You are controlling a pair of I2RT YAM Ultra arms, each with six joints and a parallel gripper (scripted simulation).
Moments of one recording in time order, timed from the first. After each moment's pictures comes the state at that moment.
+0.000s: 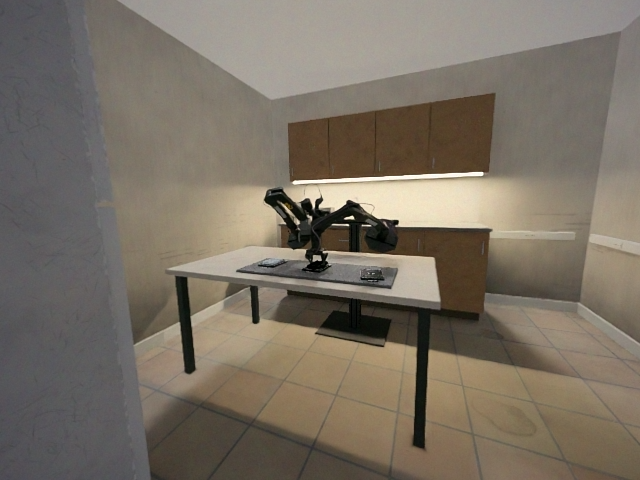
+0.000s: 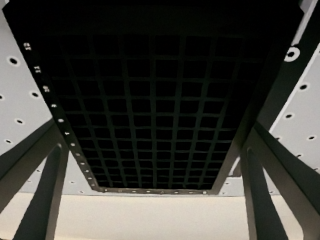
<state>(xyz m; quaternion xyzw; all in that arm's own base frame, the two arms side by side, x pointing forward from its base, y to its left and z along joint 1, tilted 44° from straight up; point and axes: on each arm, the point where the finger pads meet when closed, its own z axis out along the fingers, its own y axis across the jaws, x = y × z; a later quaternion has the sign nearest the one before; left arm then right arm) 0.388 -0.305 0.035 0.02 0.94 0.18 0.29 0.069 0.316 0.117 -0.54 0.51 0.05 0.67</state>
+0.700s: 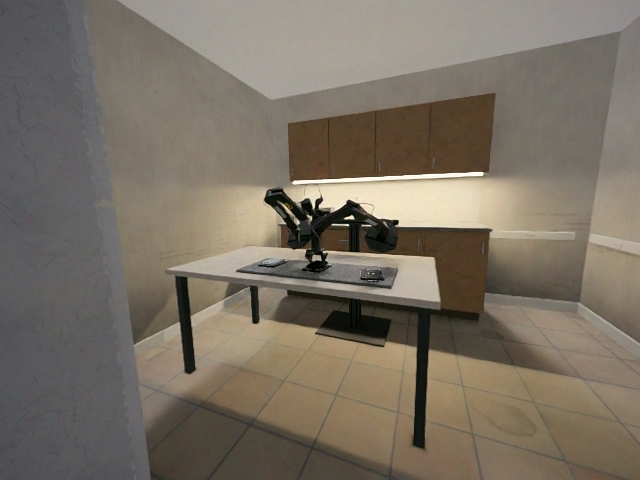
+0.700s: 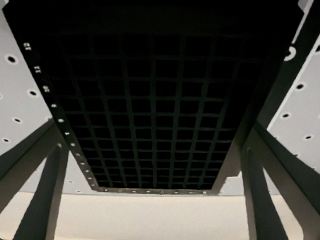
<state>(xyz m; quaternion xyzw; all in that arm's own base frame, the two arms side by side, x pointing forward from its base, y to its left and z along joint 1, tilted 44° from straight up) 0.387 -0.306 0.035 0.02 0.94 0.18 0.29 0.069 0.316 0.117 -0.54 0.51 0.05 0.67</state>
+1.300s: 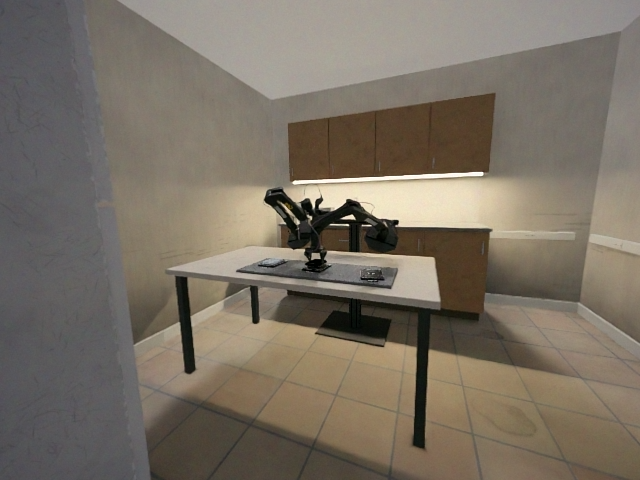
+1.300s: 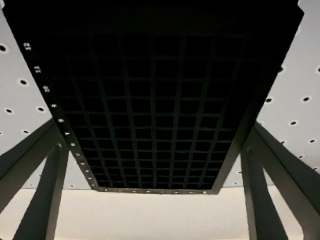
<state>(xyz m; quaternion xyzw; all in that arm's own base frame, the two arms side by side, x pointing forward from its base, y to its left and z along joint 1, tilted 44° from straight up) 0.380 -0.316 0.038 0.02 0.94 0.17 0.30 0.069 0.316 0.117 -0.54 0.51 0.05 0.67</state>
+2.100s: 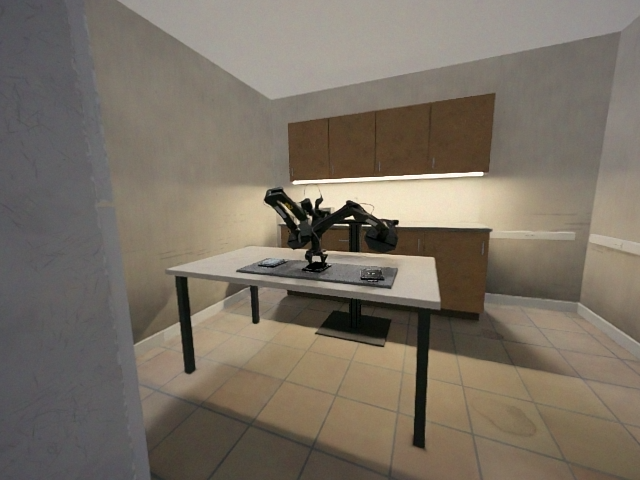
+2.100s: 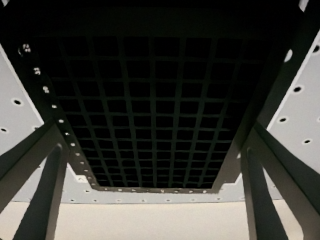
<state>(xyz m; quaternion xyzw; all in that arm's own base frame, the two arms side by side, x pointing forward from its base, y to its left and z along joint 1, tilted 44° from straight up) 0.390 -0.308 0.026 0.02 0.94 0.17 0.29 0.069 0.316 0.117 -0.54 0.51 0.05 0.67</state>
